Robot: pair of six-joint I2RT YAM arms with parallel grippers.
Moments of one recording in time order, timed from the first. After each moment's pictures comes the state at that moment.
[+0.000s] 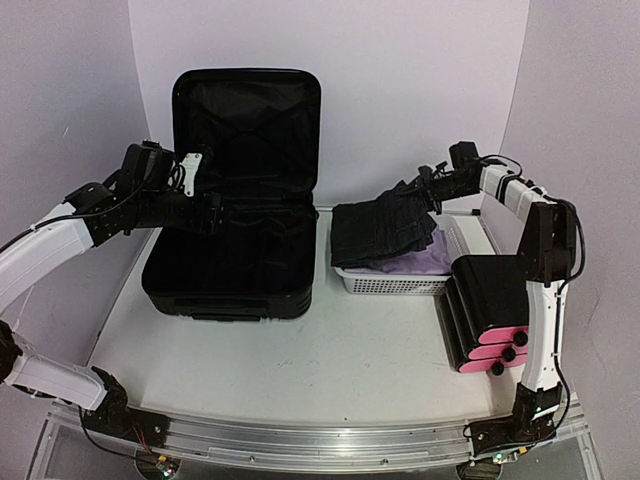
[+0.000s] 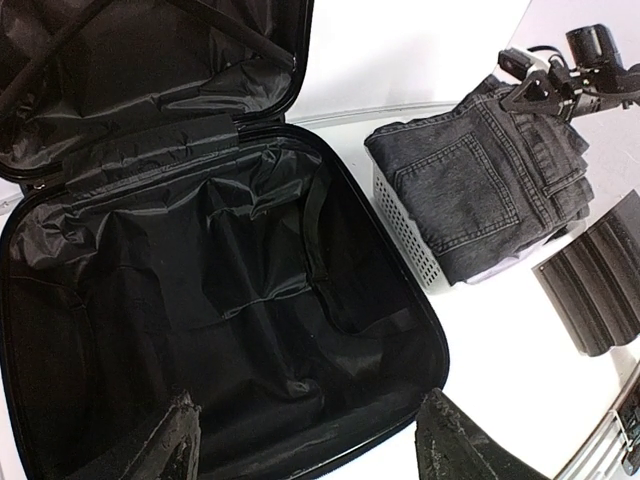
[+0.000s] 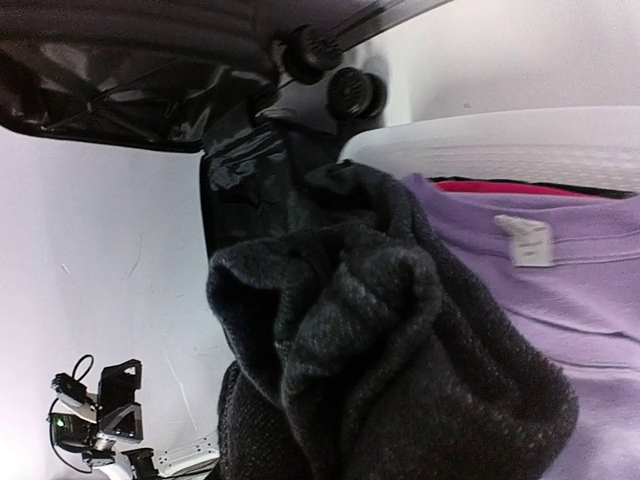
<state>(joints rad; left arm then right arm) -0.61 1.23 1.25 -0.55 -0.02 -0.21 0.14 2.23 2.07 -0.70 -0.95 0.68</state>
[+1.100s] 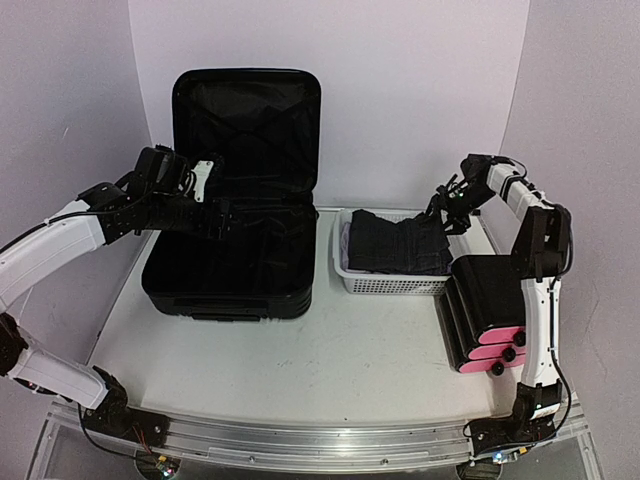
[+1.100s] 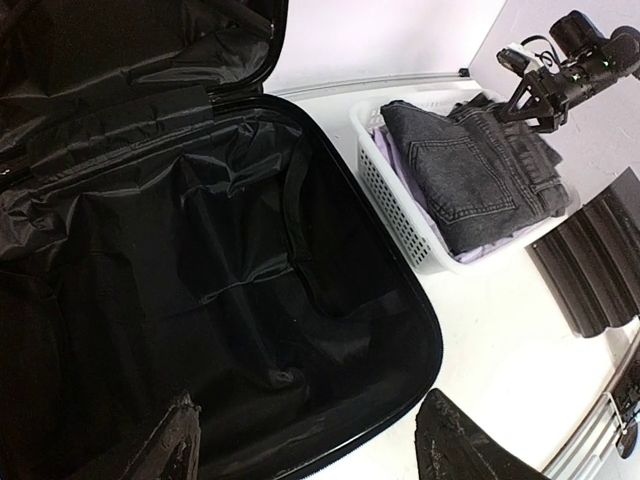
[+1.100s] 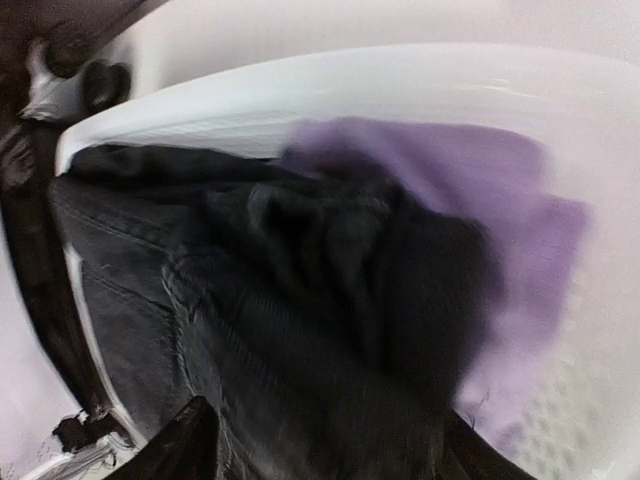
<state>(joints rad) -0.61 1.28 1.25 -0.55 0.04 -0.21 0.04 2.40 2.32 -1.21 -0.60 0.18</state>
